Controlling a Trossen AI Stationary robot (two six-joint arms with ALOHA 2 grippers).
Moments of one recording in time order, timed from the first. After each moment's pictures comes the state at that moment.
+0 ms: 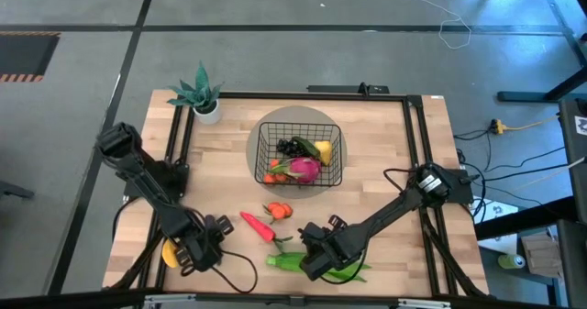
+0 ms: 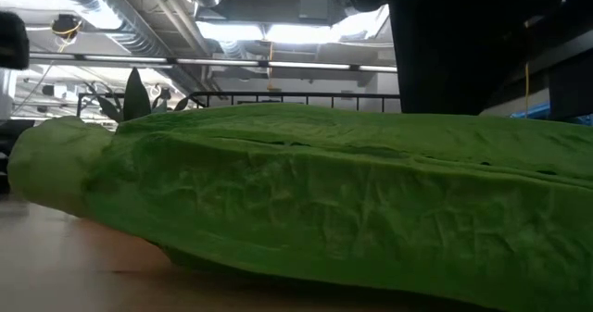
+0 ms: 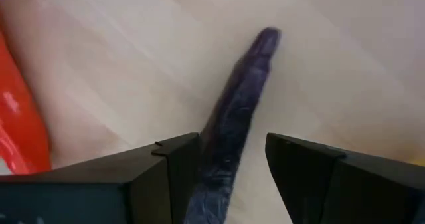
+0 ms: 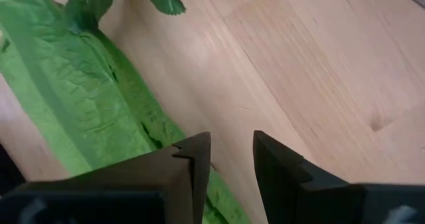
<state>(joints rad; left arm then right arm) -0.87 1.52 0.88 -0.62 -0.08 0.04 0.59 2.15 1.71 -0.94 0.28 1.17</state>
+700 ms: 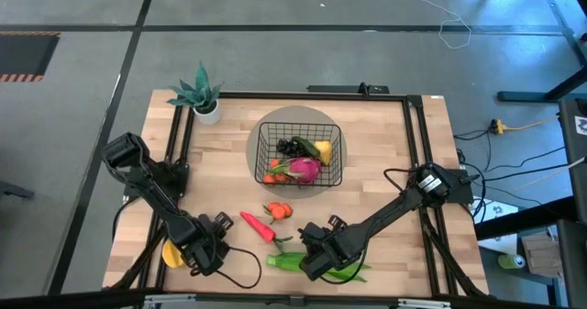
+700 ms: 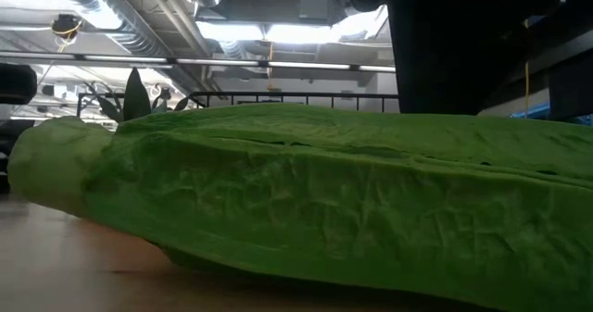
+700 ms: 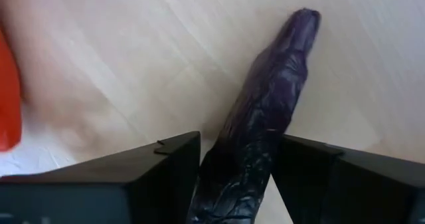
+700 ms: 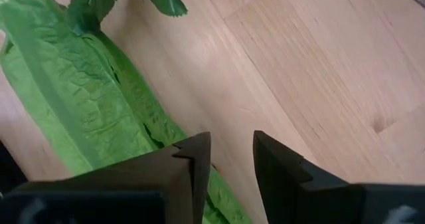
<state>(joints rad) -0.87 1.67 0.87 -0.62 -0.15 -0.18 0.59 2.15 1.71 -0.94 0.28 1.17</state>
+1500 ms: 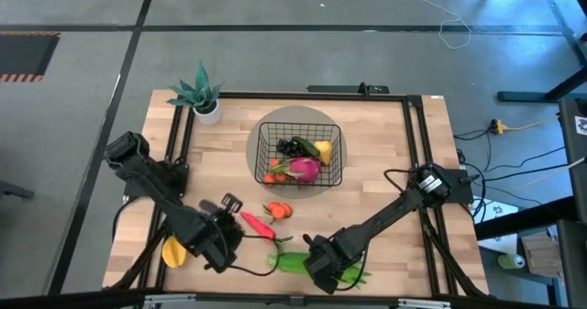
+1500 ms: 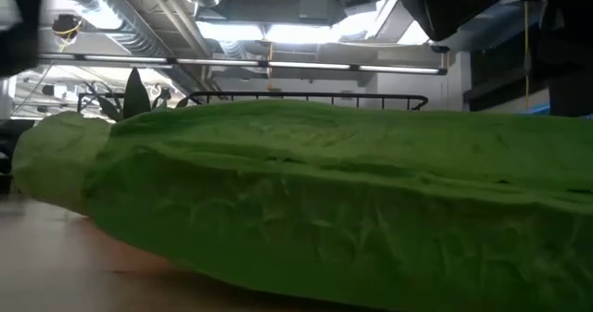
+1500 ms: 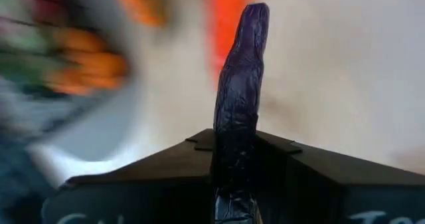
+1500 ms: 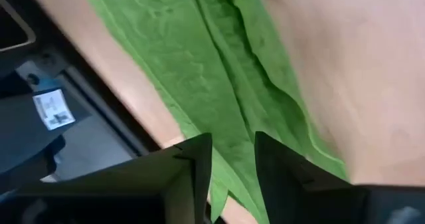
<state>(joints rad) -0.76 1.66 1.31 -1.18 -0.43 -0.20 0.59 2.15 1.71 -1.01 -0.23 1.17</state>
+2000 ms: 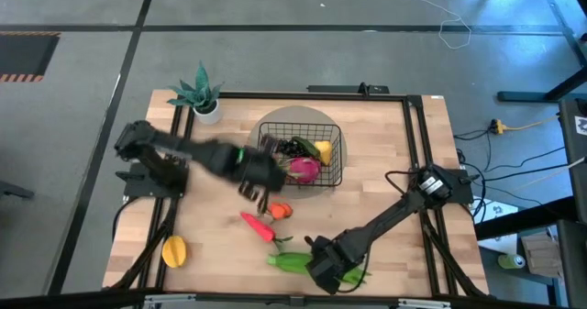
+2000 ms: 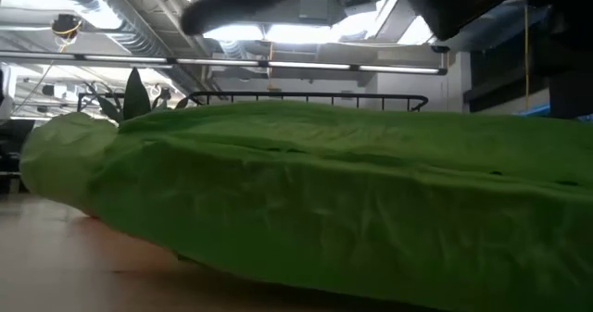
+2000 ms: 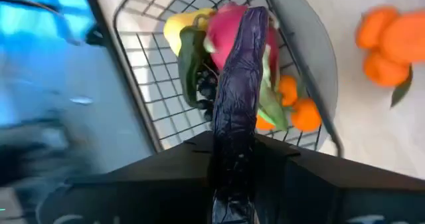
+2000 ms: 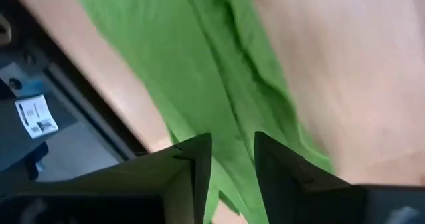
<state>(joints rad) -0.25 1.65 1.67 -1.13 -0.57 0.40 0.62 2.15 1.71 -1.03 -0.19 1.17</state>
